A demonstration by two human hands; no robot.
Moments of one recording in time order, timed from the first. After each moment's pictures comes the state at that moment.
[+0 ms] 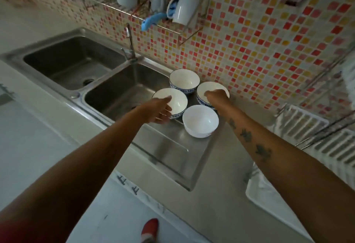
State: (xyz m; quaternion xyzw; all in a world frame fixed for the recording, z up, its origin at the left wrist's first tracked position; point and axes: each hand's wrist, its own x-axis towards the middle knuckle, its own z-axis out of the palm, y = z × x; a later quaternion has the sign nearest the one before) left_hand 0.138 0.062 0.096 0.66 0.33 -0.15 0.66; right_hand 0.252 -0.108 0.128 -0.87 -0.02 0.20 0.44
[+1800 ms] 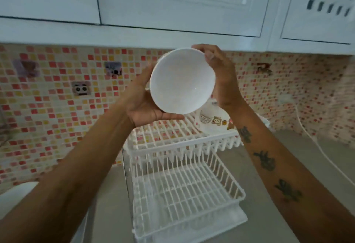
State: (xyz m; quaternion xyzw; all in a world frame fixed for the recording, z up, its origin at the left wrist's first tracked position) left_hand 0.209 -0.289 0.372 0.49 -0.22 -0.32 0.78; right_hand 0.156 -0.479 0.395 -0.70 -0.24 -0.38 0.55
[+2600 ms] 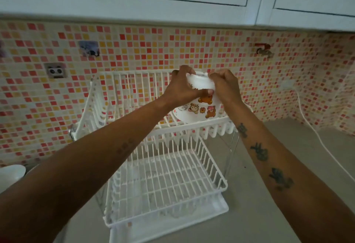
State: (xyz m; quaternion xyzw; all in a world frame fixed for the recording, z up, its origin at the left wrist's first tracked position) left_hand 0.241 -0.473 0.325 0.82 -0.29 0.10 0.48; right_hand 0.208 -0.613 0.324 -0.74 0.10 -0.35 0.57
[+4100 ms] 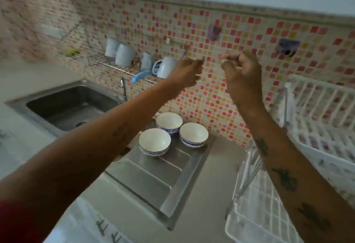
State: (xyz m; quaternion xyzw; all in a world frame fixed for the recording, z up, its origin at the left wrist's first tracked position) left_hand 0.184 -0.050 0.320 0.72 0.05 0.18 0.67; right_hand 0.192 -0.196 0.332 -0.75 -0.28 -0.23 0.56
